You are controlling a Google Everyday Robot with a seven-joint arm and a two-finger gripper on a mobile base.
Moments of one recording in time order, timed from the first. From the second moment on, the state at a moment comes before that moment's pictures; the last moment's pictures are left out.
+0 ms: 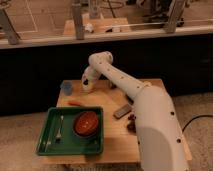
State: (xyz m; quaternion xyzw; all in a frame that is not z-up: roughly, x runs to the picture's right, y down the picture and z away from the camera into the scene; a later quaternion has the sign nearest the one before) arm -0.123 -0.048 0.924 -0.11 -0.28 -0.32 0.90
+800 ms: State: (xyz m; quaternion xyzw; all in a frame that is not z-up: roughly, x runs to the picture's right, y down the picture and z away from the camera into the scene) arm -0.165 -0.027 0.886 -0.11 -0.28 -0.41 0.86
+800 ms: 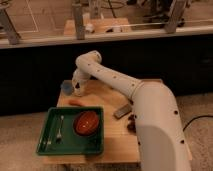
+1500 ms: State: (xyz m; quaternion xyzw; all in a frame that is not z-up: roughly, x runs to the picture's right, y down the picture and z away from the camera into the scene) arm -0.153 0.008 0.782 -0.10 -0.32 -0.48 0.81
